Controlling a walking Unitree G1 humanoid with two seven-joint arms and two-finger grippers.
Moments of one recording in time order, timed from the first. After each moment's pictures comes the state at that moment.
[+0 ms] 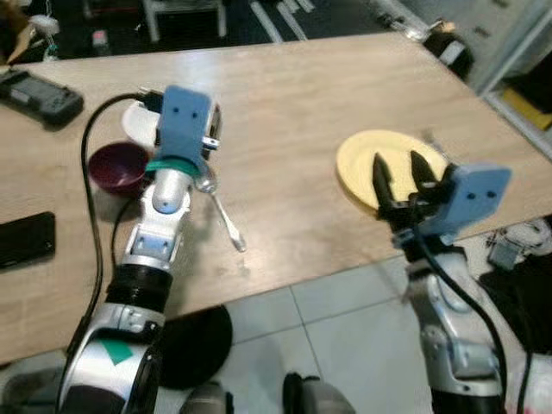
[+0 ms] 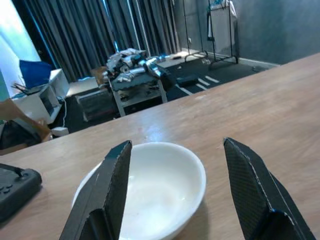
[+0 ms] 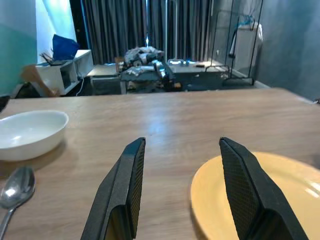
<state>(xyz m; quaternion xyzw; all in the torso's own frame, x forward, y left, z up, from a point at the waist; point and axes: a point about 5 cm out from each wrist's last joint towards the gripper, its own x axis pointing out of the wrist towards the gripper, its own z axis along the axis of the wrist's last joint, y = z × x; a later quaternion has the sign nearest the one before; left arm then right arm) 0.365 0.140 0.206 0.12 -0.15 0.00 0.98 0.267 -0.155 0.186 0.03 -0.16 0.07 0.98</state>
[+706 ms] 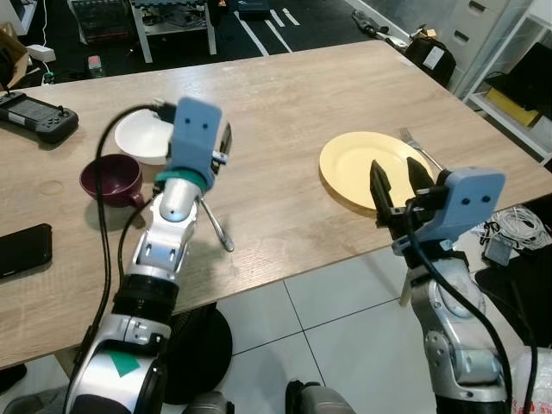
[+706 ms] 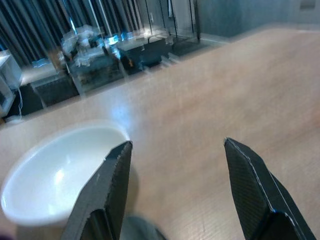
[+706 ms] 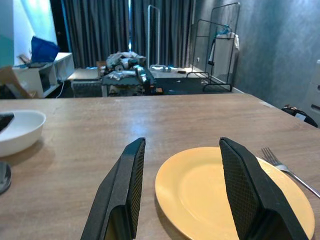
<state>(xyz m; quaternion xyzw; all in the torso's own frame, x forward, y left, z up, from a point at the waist) 0.353 0.127 0.174 0.11 -0.05 -0.03 0.99 0.263 -0.160 0.181 0.00 -0.15 0.06 0.99</state>
